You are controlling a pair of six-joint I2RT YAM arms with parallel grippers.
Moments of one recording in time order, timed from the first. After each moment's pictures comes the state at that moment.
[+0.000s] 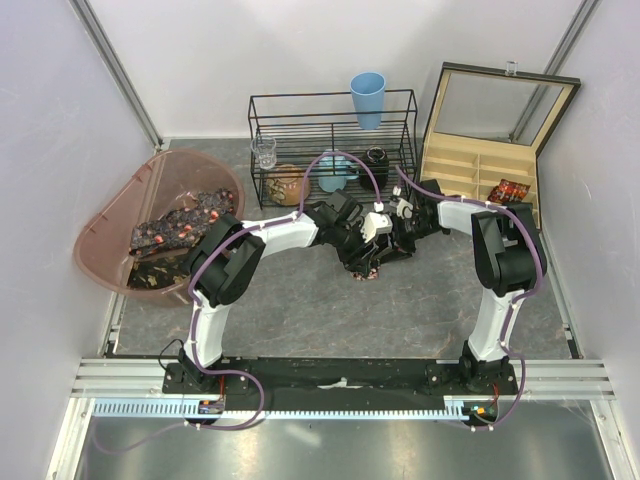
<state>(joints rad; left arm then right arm) -0.74 2.08 1.39 -0.29 0.58 0.35 0.20 1.95 1.15 -0.51 -0.79 0.25</state>
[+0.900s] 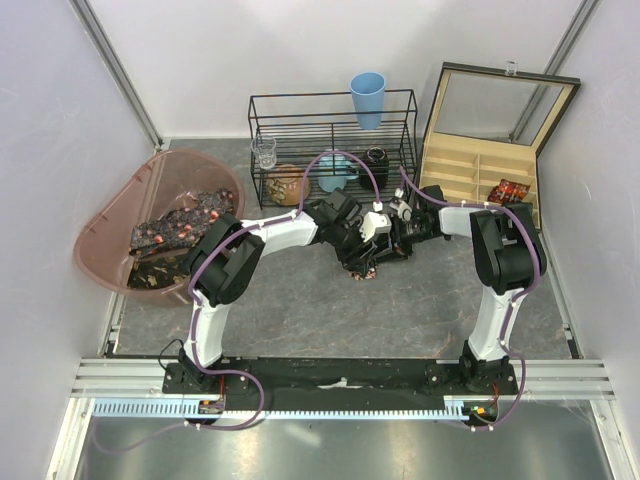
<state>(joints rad) -0.74 2.08 1.40 -0.33 0.58 0.37 0.18 1.96 1.07 -0.33 -0.95 0.31</state>
